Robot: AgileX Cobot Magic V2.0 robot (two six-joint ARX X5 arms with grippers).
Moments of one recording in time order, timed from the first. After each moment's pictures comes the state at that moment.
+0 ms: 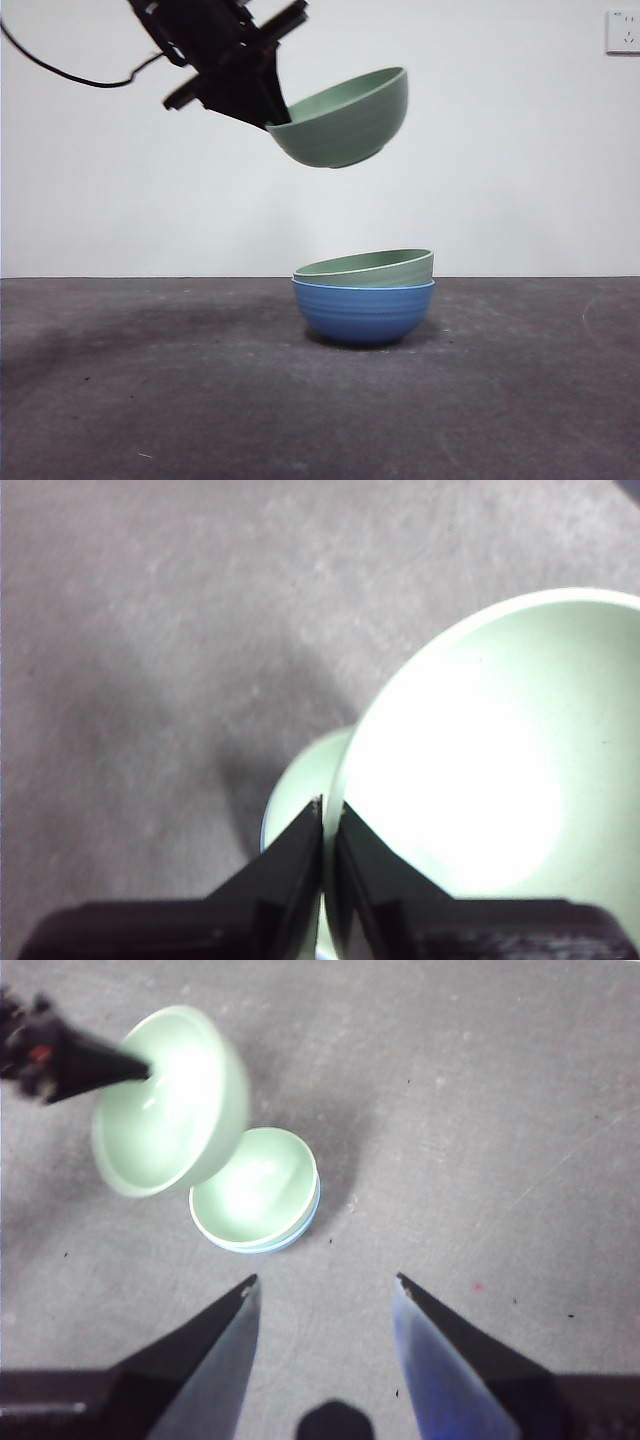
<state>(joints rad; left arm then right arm) -0.47 1.74 1.54 -0.50 0.25 -0.15 0.41 1.10 1.61 -1.21 0.00 0.05</state>
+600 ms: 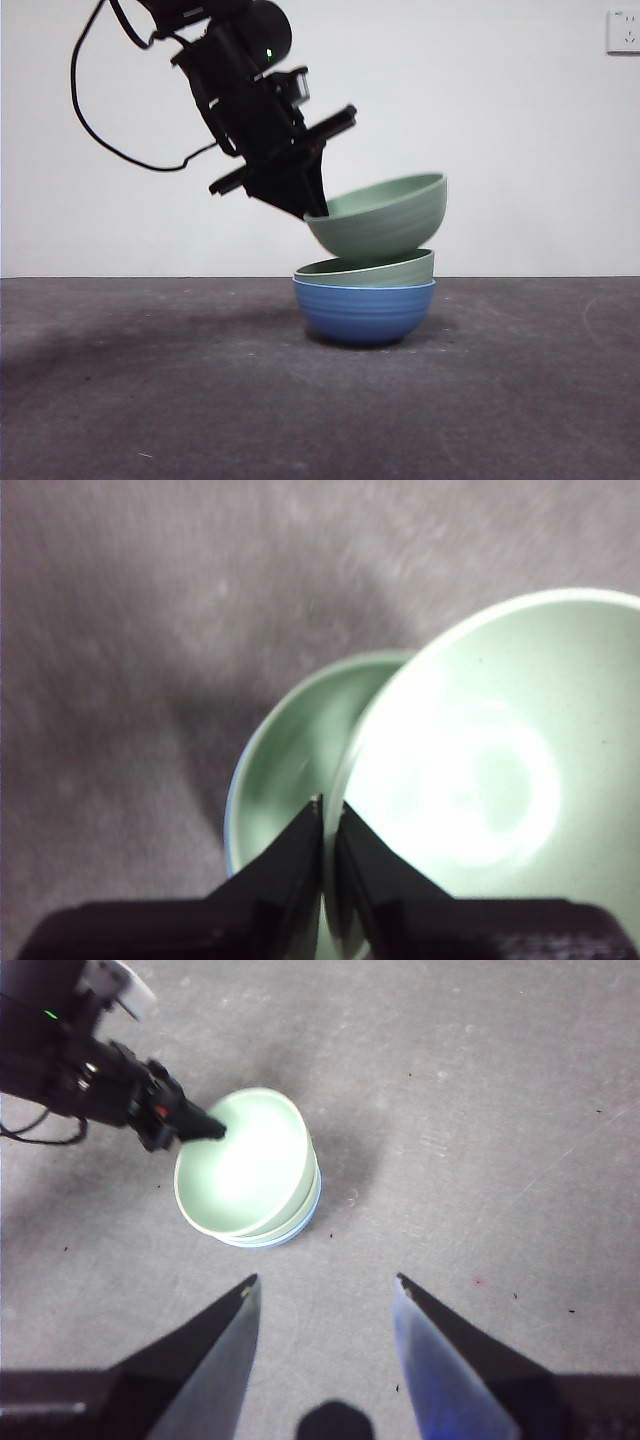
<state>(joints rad) -0.52 1.99 1.64 -0.57 0.25 -0.16 0.41 1.10 1.61 -1.22 0.00 0.05</state>
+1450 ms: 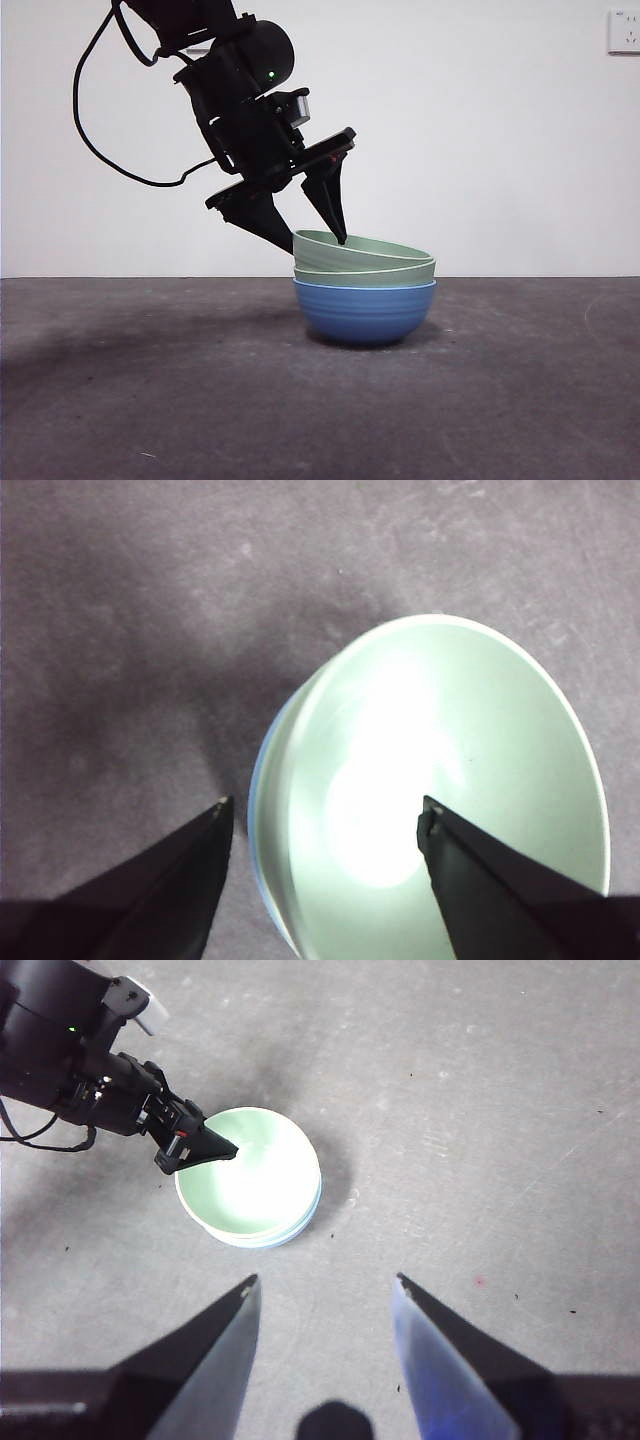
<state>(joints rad) -0.52 2.01 1.64 -0.58 0.24 -0.15 0.41 1.10 1.61 -1.22 0.00 0.05</state>
